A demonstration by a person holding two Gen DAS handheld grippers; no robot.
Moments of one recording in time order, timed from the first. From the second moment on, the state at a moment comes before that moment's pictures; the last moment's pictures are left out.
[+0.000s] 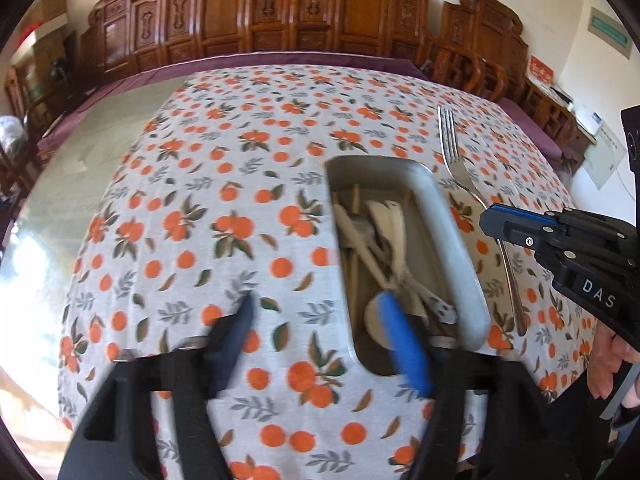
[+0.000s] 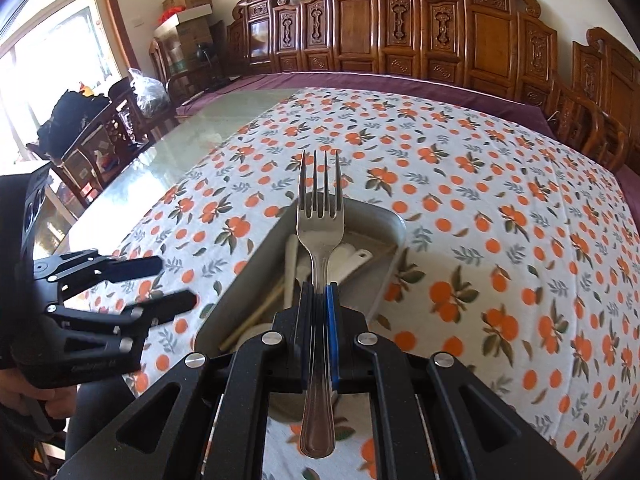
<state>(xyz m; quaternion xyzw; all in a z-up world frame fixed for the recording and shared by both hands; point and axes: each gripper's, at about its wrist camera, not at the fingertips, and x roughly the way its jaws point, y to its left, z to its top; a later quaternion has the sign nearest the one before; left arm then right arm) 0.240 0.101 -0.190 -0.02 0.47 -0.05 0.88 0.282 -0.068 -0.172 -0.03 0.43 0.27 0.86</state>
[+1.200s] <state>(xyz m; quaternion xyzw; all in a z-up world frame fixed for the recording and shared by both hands) 0.239 0.139 -0.204 -0.02 0.48 -0.01 0.88 0.321 -0.024 -0.228 -0.03 0.48 0.26 0.84</state>
